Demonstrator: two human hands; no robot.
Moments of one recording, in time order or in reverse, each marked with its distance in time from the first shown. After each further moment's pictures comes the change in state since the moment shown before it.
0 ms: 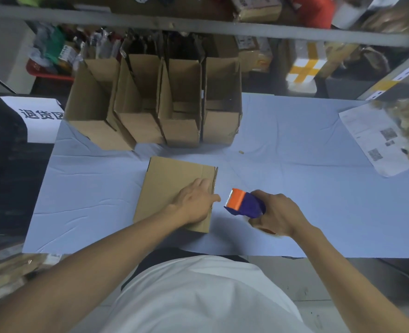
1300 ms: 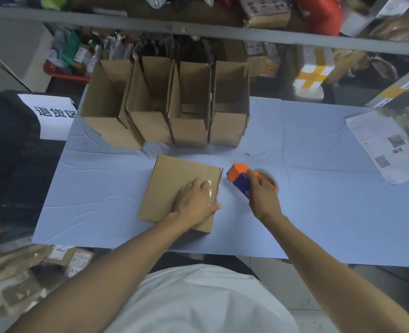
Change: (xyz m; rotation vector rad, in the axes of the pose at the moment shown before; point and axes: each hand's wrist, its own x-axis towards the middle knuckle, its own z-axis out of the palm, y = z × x) left_hand -0.012 0.001 0.019 -0.068 0.258 -0.345; right_hand 0.059 -0.019 0.043 -0.001 0.268 0.035
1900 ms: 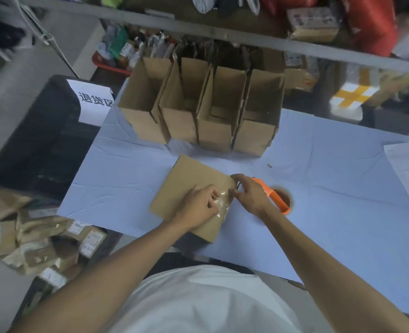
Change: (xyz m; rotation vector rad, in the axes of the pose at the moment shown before) left_hand -0.028 -0.018 -0.023 -0.472 0.005 -0.108; right_hand 0.035 -0.055 -0.002 0.436 -0.238 -0.178
